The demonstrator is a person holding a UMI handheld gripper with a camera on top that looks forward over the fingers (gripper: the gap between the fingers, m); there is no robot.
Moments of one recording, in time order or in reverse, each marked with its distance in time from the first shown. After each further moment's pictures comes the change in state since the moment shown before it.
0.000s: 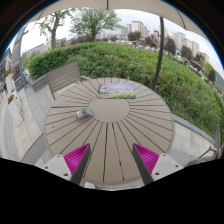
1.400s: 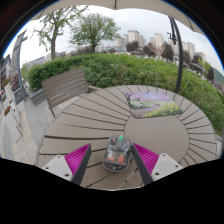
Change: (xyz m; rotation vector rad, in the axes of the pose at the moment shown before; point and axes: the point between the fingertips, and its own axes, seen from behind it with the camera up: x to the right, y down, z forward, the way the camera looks) arm -0.185 -0.103 0.278 0.156 -0.027 0.057
